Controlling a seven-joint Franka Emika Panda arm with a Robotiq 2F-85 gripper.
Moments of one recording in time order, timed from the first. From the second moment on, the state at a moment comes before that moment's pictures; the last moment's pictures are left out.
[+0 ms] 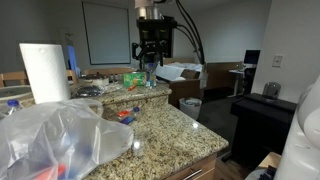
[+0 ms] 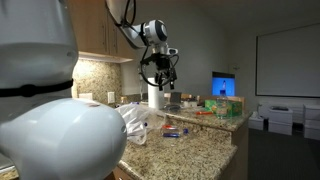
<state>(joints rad) 0.14 -0.18 0.14 -2.01 -0.11 1.87 0.61</state>
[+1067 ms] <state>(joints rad) 0.12 -0.34 0.15 -2.45 0.04 2.39 0.68</state>
